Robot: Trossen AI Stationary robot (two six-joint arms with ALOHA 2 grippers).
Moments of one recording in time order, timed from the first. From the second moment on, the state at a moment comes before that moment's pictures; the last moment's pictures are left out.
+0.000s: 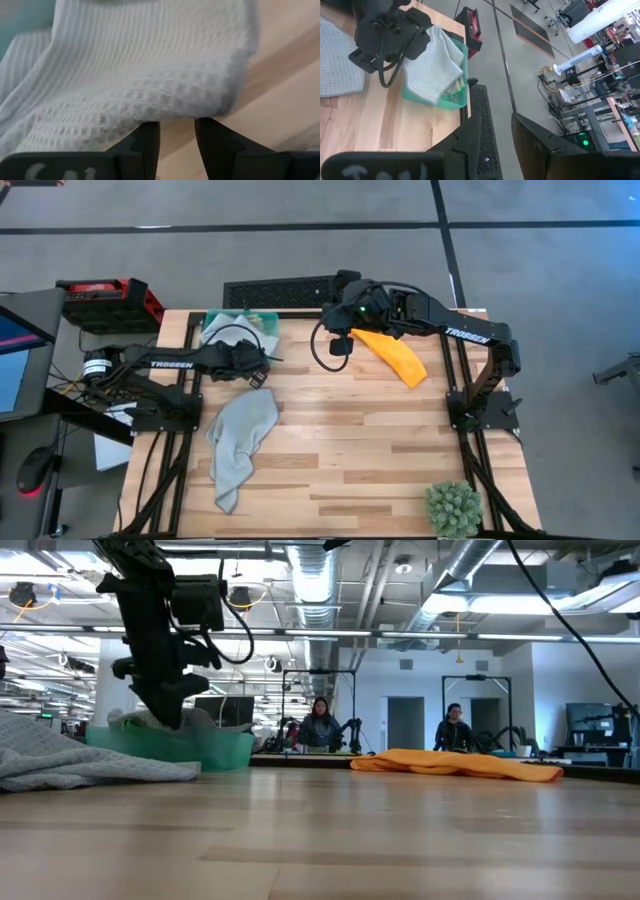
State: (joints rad) left arm 0.29 1.32 0.74 -0.74 -0.53 -0.58; right arm -0.14 1.72 1.98 -0.80 0.36 -0.61
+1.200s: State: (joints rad) left arm 0.46 1.39 0.86 -0.71 -0.40 -0.45; right arm -0.14 1.72 1.98 -0.80 0.36 -0.60
